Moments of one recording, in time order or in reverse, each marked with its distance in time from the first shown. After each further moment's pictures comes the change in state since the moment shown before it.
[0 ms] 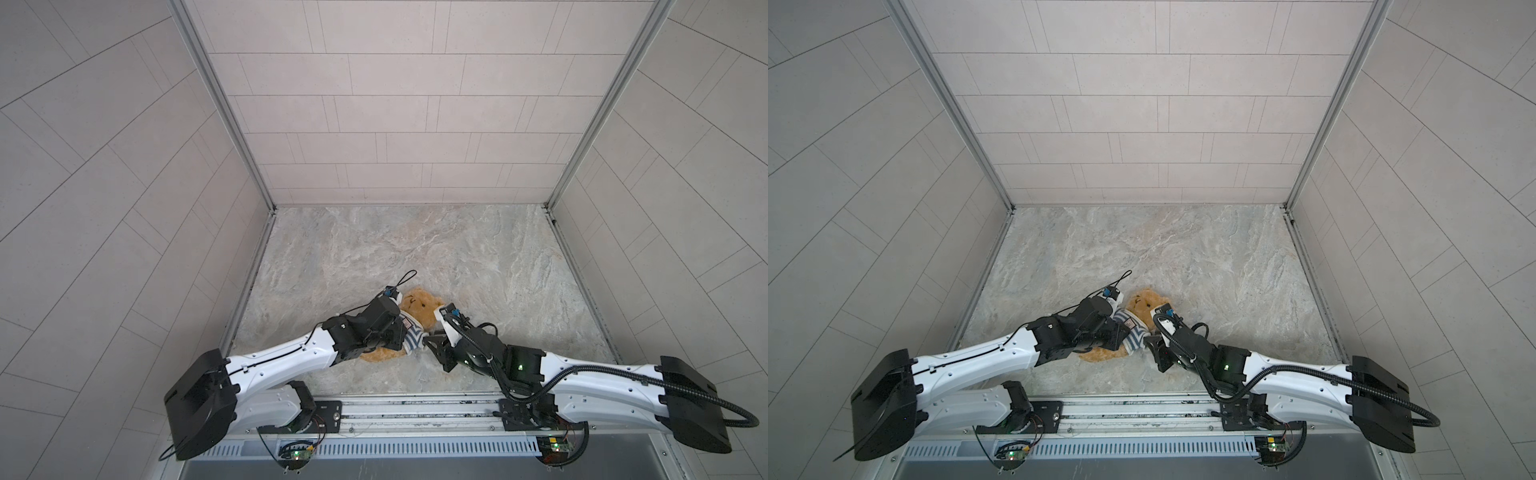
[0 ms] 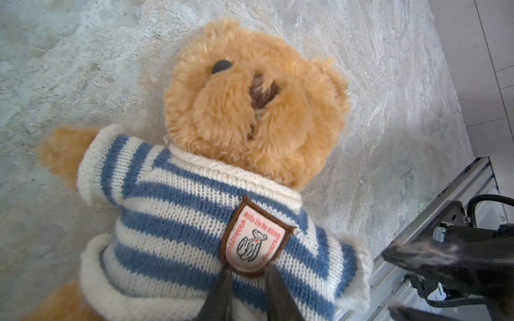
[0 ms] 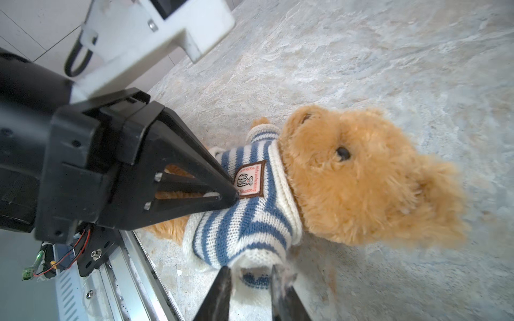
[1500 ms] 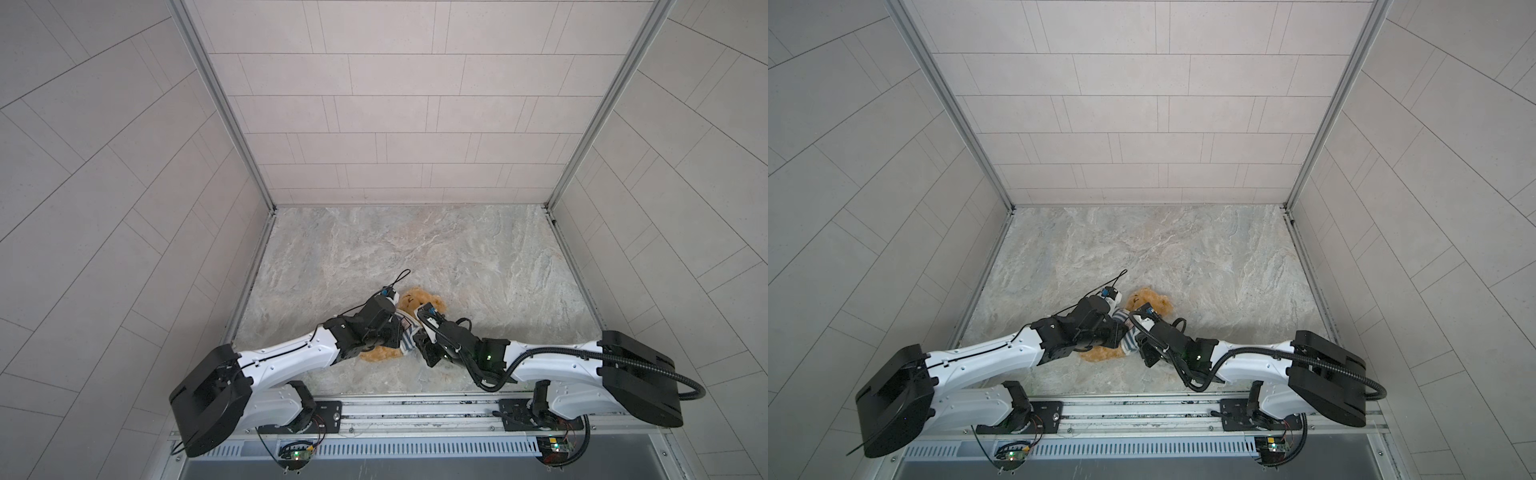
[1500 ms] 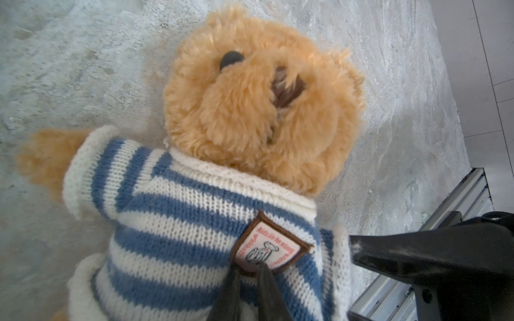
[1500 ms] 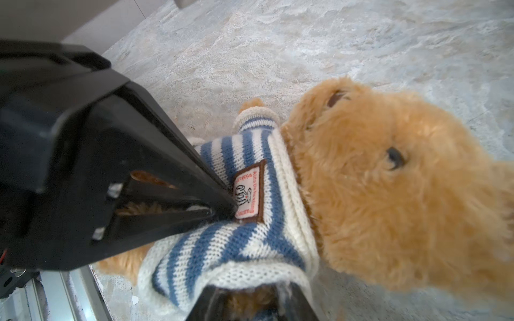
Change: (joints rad) left arm 0.053 0.053 -0.063 0.130 0.058 0.005; right arm -0.049 0.367 0.094 0.163 -0.039 -0.092
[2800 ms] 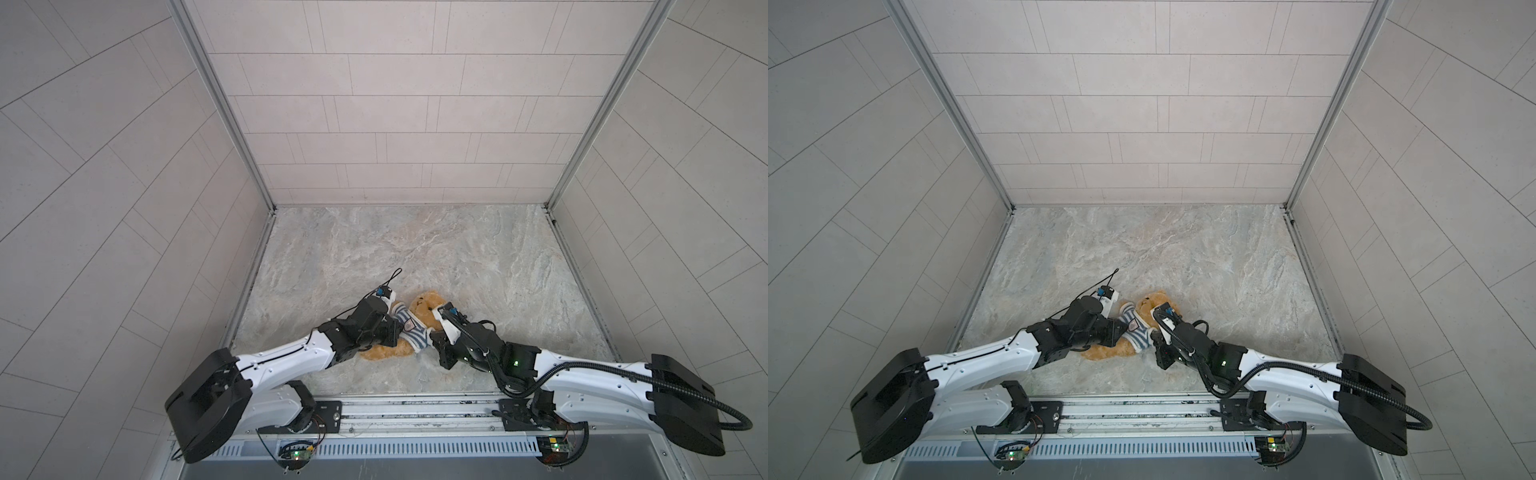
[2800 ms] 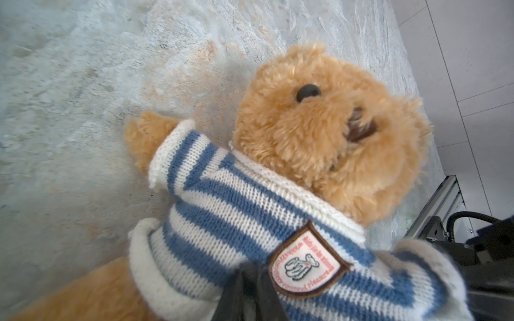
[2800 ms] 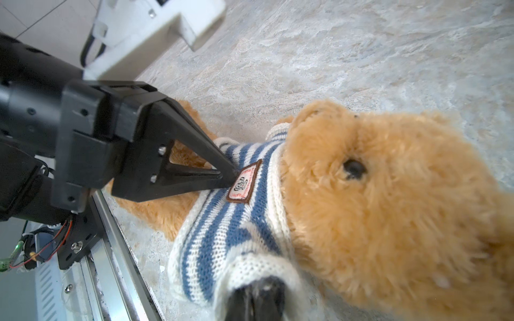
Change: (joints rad) left arm 0.055 -0.087 -0.076 0.087 0.032 0.022; right arm -0.032 -0.300 -0.120 -0.079 -0.041 0.049
